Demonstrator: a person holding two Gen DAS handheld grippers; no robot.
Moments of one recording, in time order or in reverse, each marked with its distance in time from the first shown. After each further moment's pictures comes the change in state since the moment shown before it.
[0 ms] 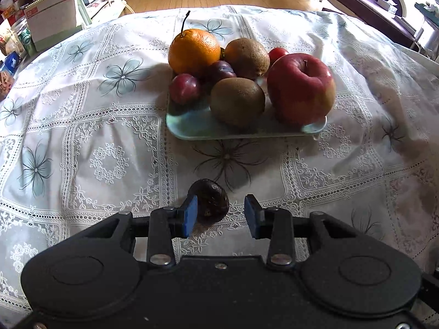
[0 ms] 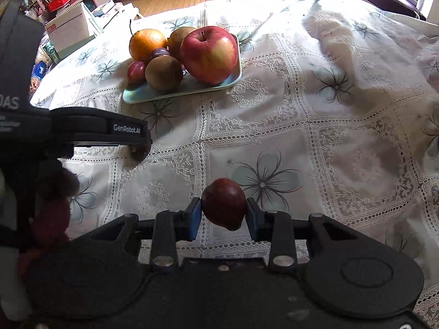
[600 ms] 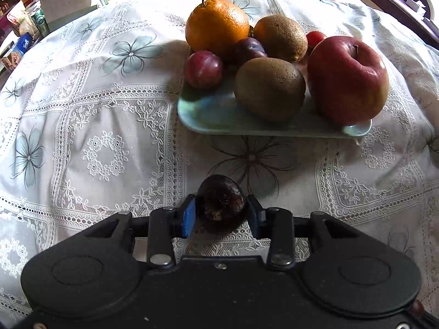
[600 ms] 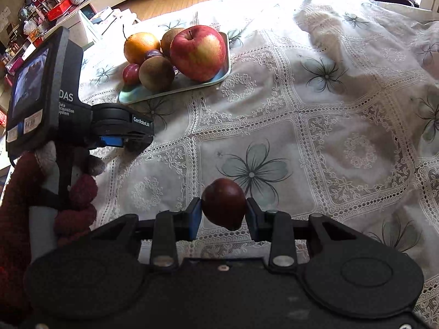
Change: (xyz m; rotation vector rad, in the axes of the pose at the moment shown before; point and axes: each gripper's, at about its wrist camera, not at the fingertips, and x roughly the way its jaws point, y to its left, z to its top) left arm 0.034 0.007 0.004 -0.071 0.030 0.083; right arm -0.009 -0.016 -0.010 0.038 -0.013 0.028
